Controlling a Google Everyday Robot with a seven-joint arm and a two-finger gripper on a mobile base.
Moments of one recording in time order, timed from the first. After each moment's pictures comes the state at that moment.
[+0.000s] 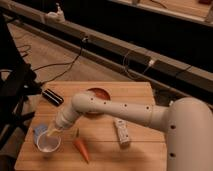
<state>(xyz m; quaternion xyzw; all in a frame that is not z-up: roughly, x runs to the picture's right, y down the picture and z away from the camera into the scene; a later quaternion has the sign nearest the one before) -0.259 0.197 0.701 -0.41 -0.42 0.09 0.81</state>
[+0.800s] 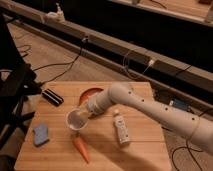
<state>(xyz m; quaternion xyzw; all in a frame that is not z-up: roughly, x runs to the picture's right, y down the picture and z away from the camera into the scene) -0.100 0.103 0.723 -0.30 -0.37 0.23 0.85</state>
